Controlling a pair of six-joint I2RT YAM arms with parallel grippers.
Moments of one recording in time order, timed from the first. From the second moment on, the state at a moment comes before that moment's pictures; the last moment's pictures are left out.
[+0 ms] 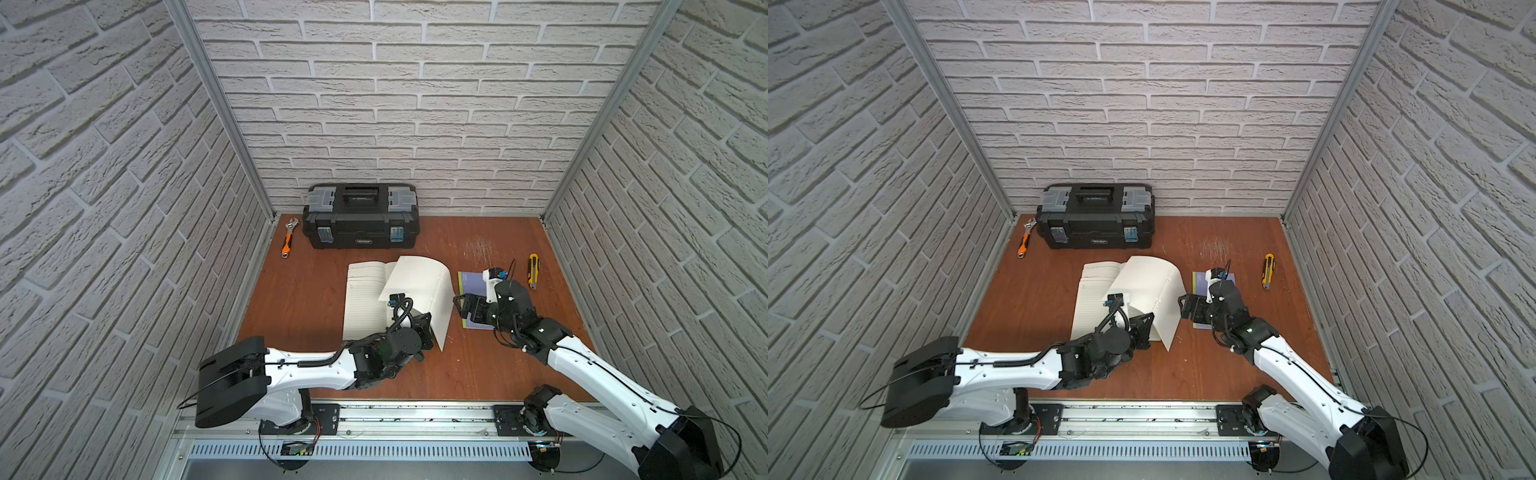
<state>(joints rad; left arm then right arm) -1.27 1.37 0.63 0.41 -0.56 -0.92 0.40 0.94 0.62 -0.36 -0.03 0.59</state>
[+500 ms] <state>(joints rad) -1.21 1.76 0.73 0.86 -0.45 -1.00 0.23 0.92 0.60 -0.36 -0.13 0.56</state>
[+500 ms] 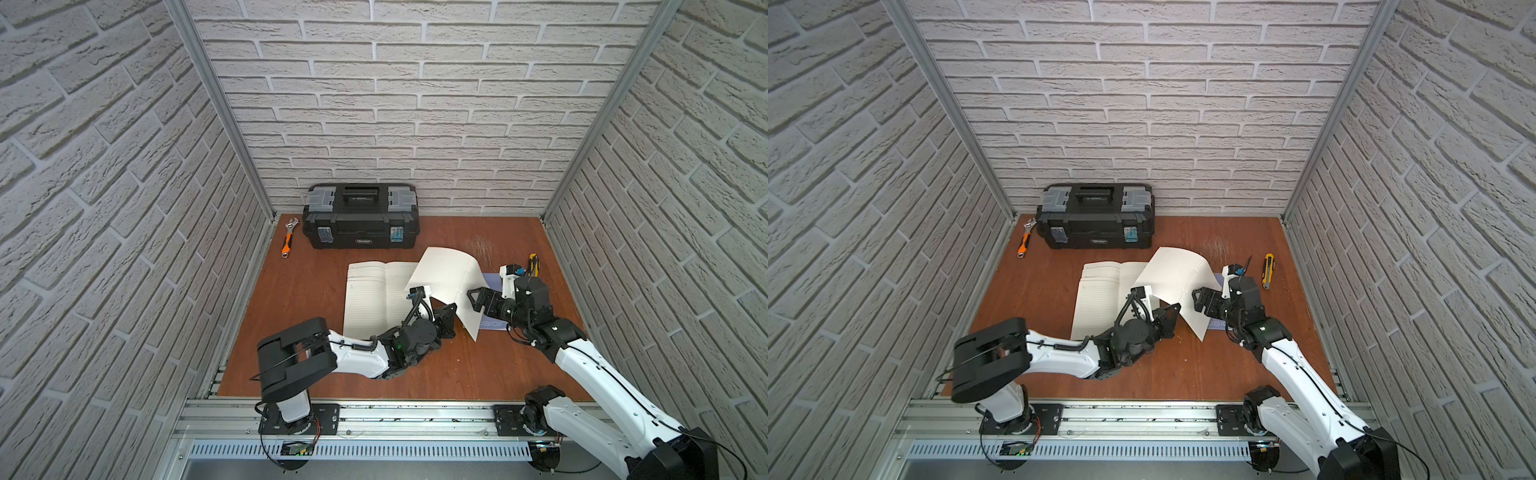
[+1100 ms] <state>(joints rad) -1.14 1.94 0.75 0.86 -0.37 -1.13 0.21 1.32 0.49 -0.05 -0.22 0.61</state>
